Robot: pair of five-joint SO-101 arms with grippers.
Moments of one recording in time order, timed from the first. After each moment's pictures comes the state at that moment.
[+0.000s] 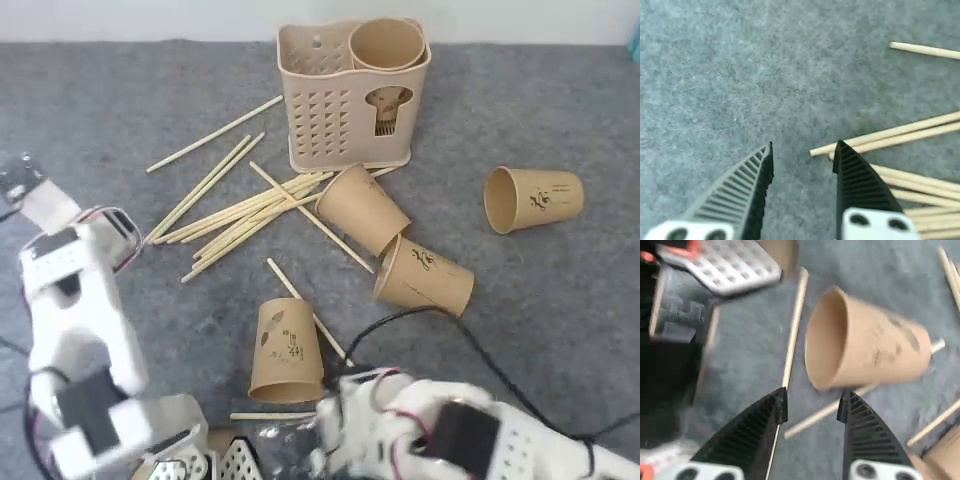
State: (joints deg) left arm -36.1 -5.6 38.0 43.6 18.9; right arm -75.2 -71.4 56.4 84.0 31.9
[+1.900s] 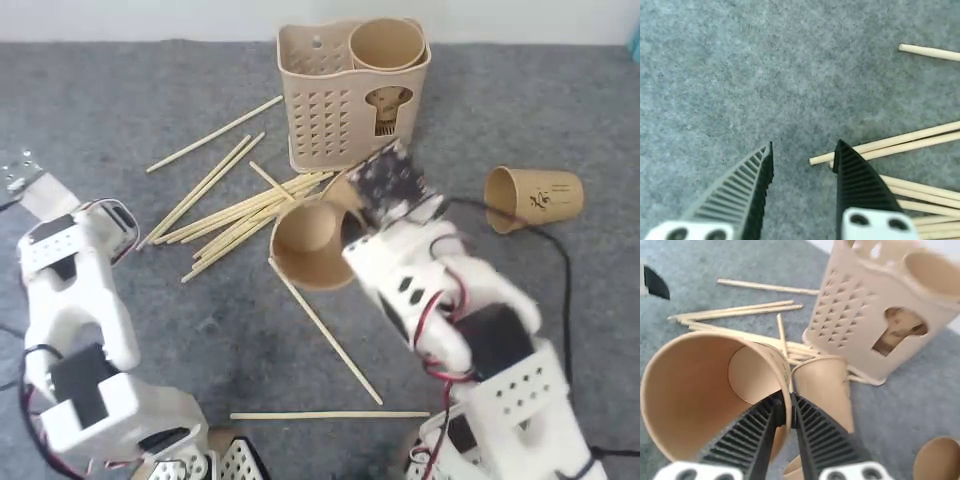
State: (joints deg) left arm -36.0 0.5 32.7 45.1 19.5; right arm -30.9 -50.8 28.4 64.8 9.5
